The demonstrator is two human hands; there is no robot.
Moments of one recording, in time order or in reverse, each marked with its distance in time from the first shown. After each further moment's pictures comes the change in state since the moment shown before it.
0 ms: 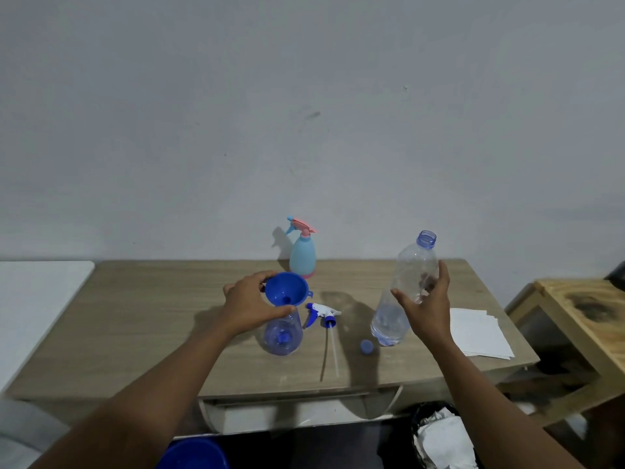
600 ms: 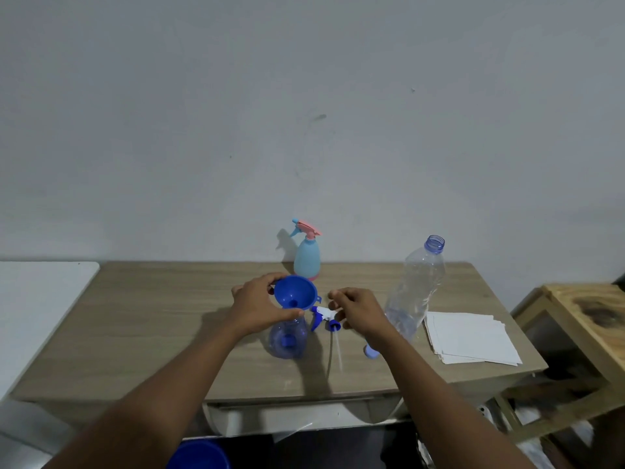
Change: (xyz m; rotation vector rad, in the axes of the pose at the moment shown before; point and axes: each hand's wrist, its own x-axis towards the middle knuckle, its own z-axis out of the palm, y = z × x) left_hand 0.004 0.003 0.000 -0.002 -0.006 0.026; right_hand -0.035 -0.068 0.094 0.116 -0.508 0.228
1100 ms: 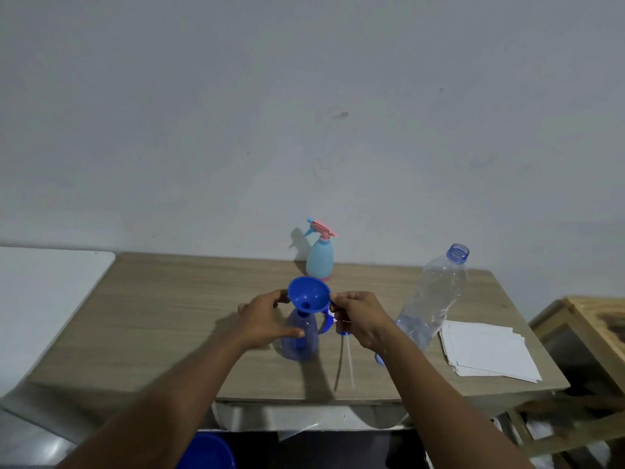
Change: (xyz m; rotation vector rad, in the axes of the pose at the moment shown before) left_hand -0.001 -0.038 0.013 0.003 -0.138 -0.110; right_hand 0.015 -0.011 0.024 0.333 -0.105 0.199
